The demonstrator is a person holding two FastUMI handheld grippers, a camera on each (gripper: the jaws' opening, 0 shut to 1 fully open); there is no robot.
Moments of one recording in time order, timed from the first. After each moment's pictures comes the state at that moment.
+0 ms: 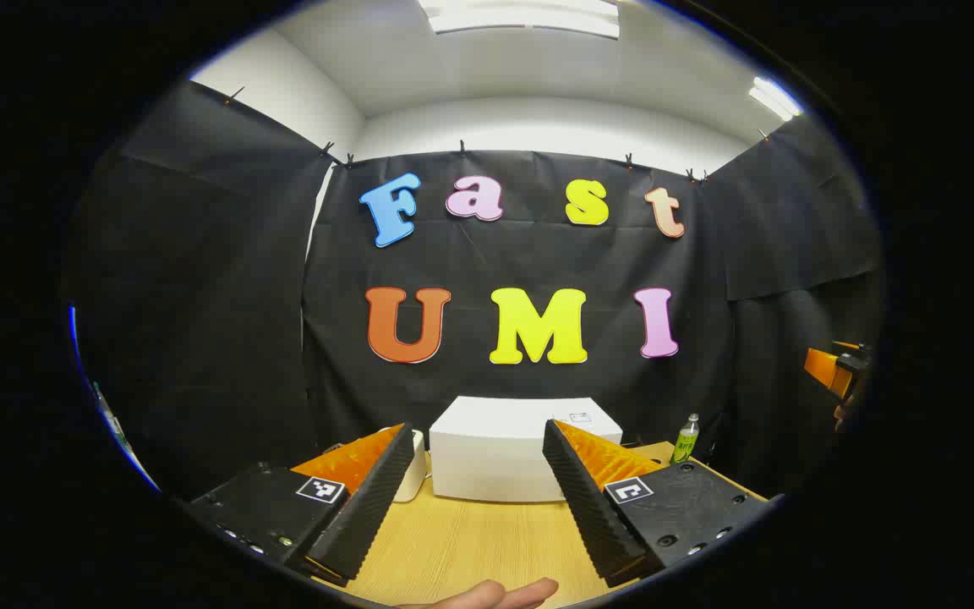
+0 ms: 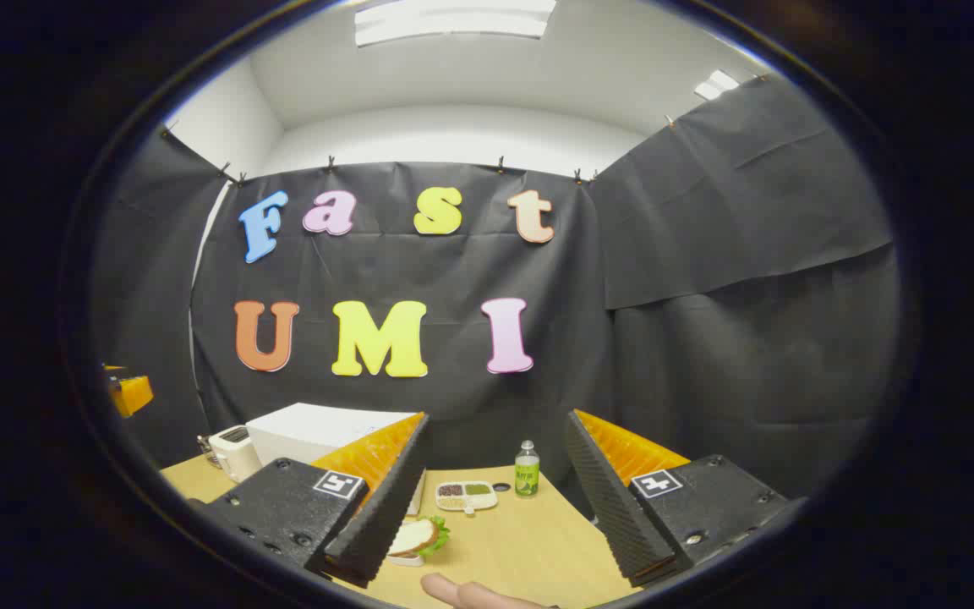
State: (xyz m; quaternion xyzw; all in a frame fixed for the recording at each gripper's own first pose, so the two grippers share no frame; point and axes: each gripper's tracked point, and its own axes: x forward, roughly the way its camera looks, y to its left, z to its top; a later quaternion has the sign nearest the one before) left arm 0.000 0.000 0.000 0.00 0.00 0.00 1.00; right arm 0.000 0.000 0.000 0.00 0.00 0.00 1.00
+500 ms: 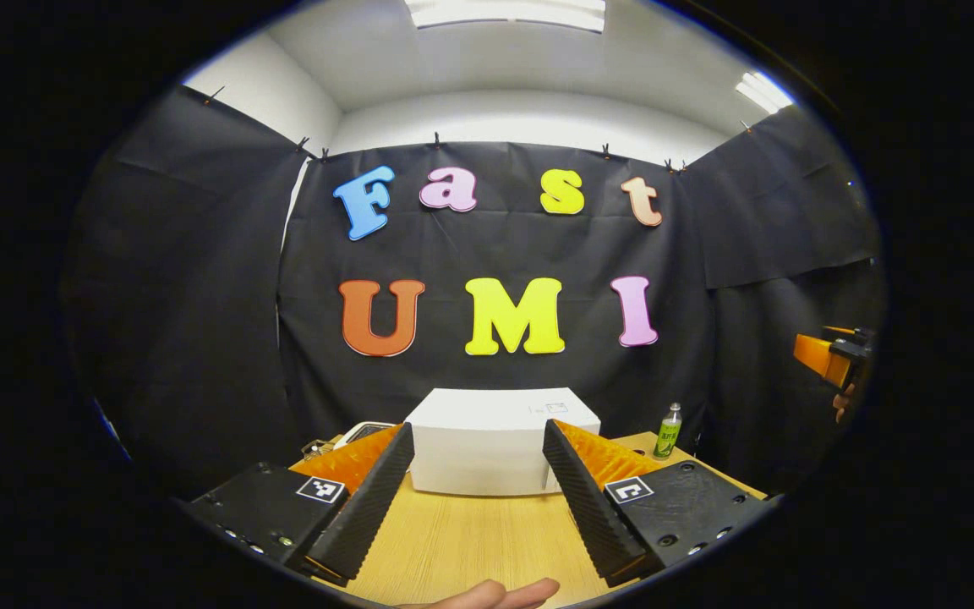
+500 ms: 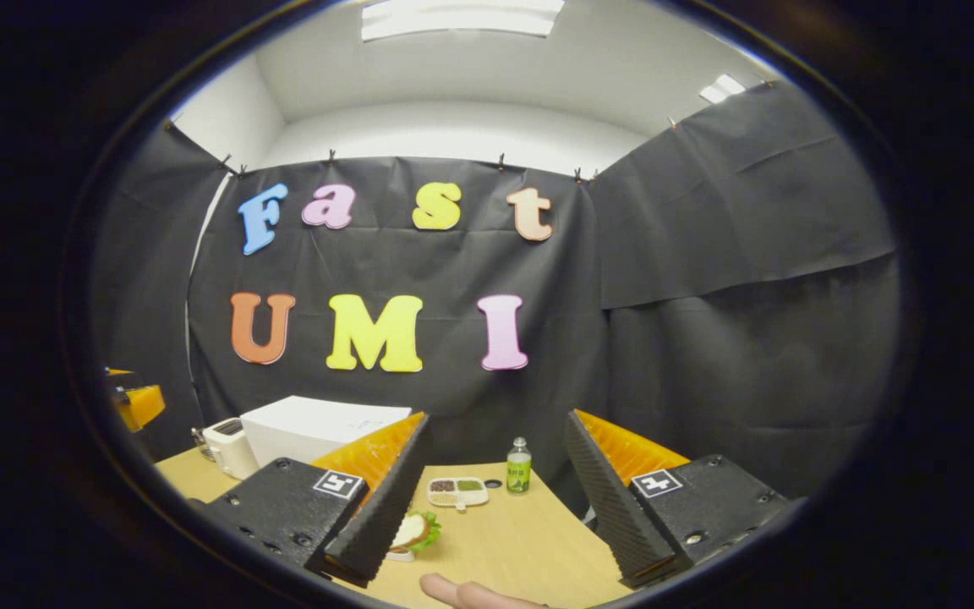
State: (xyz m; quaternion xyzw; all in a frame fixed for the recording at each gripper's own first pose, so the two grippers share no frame) left arm 0.004 -0.032 -0.010 0.01 0.01 -0.03 1.00; right arm -0.005 -0.007 0.002 -0.01 0.00 -0.01 1.00
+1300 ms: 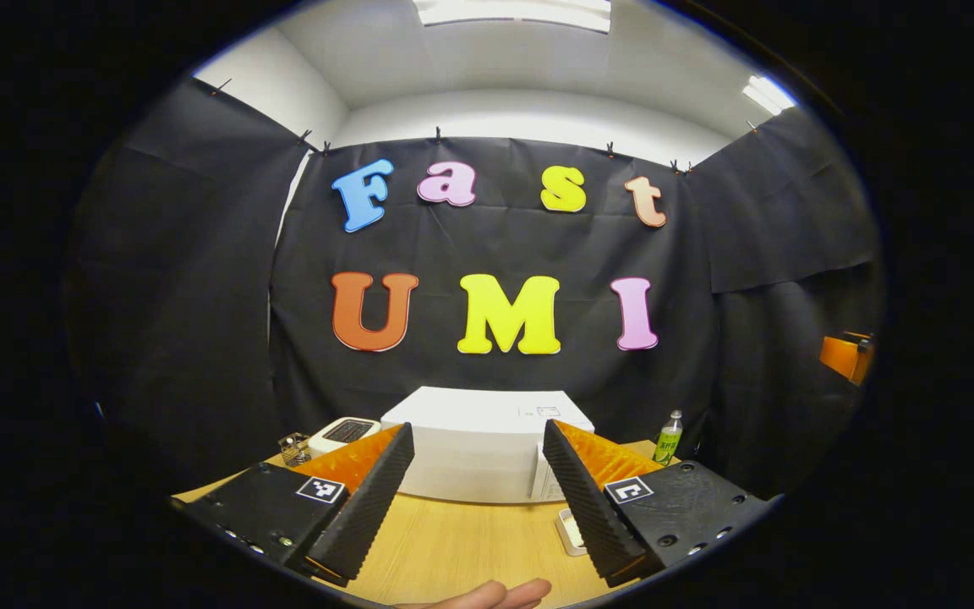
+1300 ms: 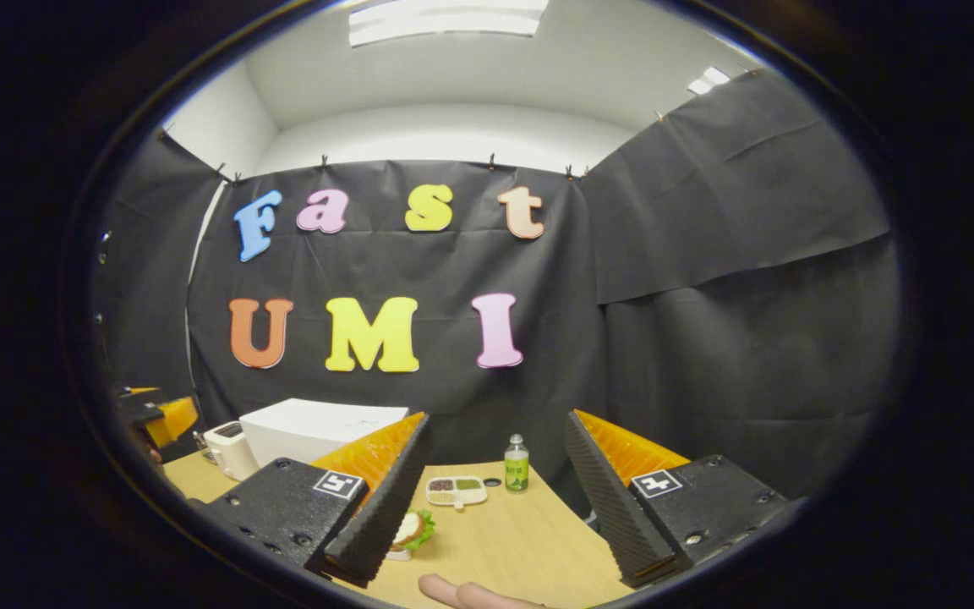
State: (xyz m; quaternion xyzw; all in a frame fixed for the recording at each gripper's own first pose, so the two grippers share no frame) left arm 0.054 -0.068 -0.045 -0.01 0.01 -0.03 1.00; right arm -0.003 -0.029 -0.018 0.01 0.01 -0.01 1.00
